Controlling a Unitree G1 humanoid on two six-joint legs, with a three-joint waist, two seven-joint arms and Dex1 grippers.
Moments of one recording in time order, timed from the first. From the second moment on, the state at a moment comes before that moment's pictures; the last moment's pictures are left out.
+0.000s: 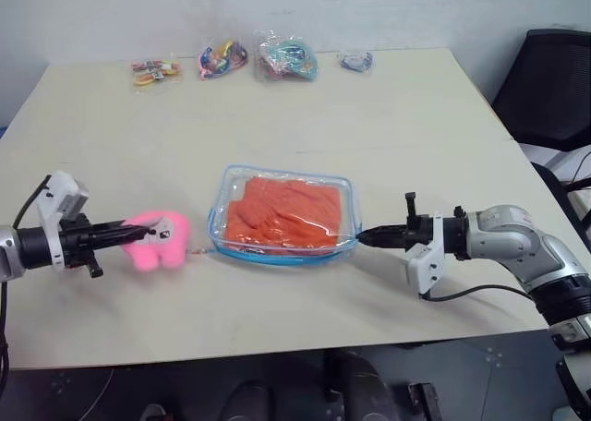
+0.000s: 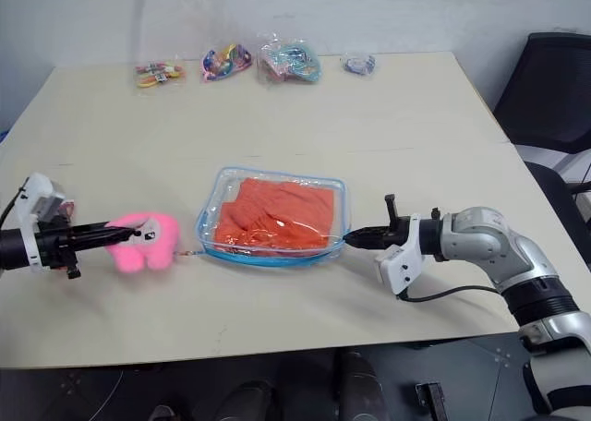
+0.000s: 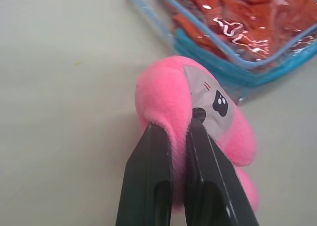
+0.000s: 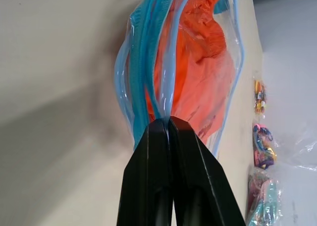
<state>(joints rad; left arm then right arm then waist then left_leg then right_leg) -0.22 1.08 0.34 0.12 -0.53 0.62 -1.09 -0.59 -0.88 0.31 0.33 -0.19 -1.00 0.84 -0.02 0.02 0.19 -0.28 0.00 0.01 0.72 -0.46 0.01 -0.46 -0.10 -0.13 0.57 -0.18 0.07</state>
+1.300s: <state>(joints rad) -0.52 1.11 0.15 -0.13 -0.41 0.46 -1.16 -0.10 -1.06 -0.03 -0.55 0.68 0.23 0.89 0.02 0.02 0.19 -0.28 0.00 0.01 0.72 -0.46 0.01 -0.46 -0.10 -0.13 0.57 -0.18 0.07</state>
